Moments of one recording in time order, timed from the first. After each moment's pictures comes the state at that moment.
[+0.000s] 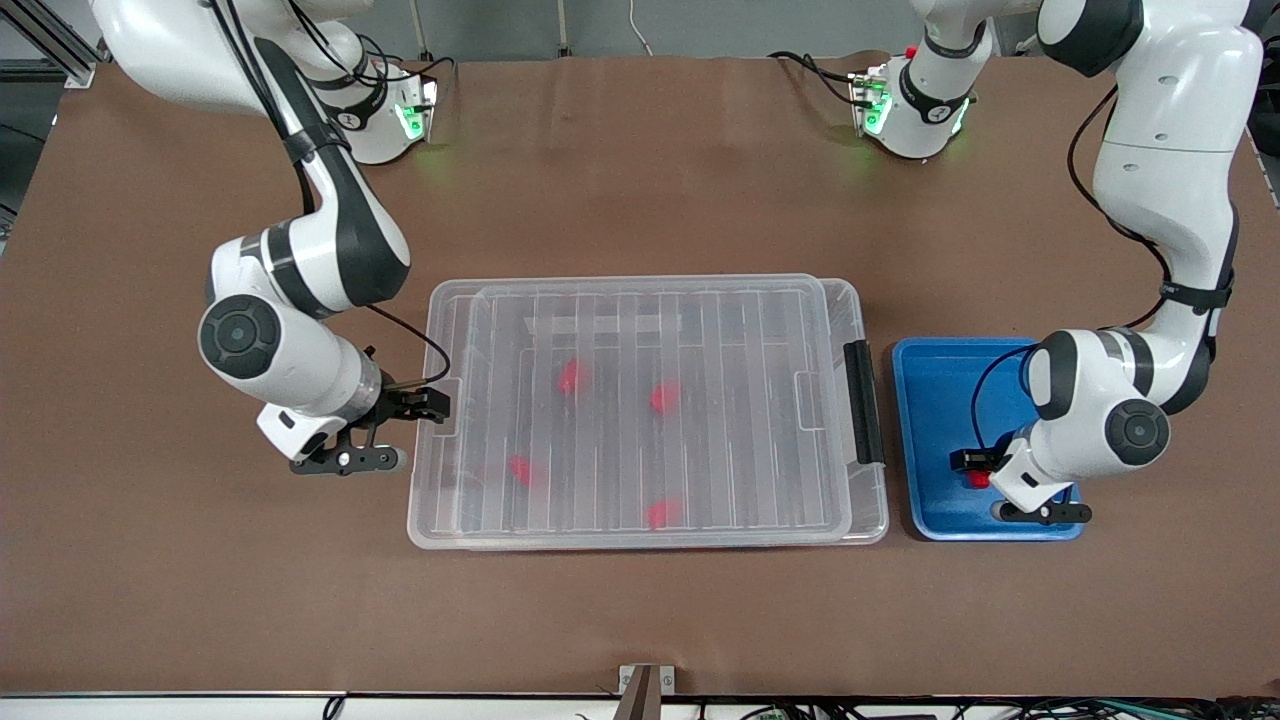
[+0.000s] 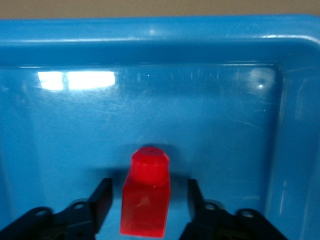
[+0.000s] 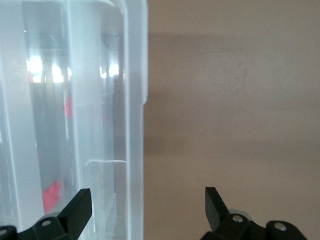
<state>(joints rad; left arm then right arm) 0.11 0.76 -0.14 -1.60 0.12 2.28 -0.04 0.21 0.47 0.12 -1.57 -0.01 2.01 0.26</state>
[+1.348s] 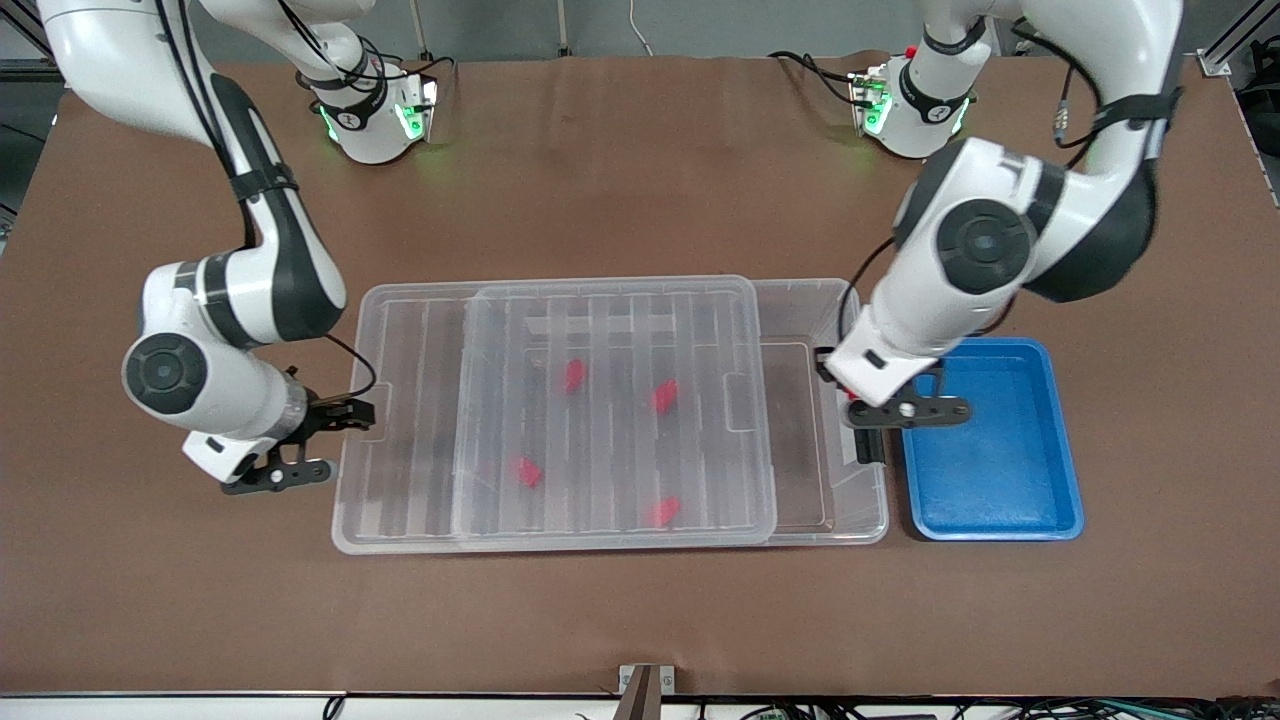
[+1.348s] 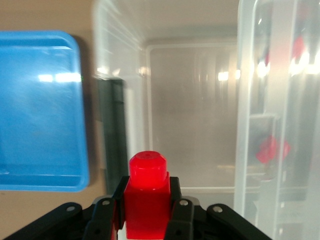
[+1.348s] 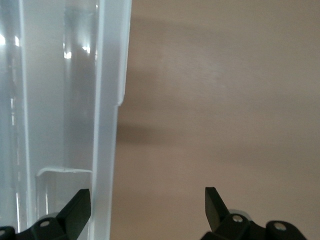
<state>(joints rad) -0.27 0.42 -0.25 -1.50 0.10 1.86 -0.49 0.08 0.48 0.06 -1.60 -0.10 1.96 0.02</state>
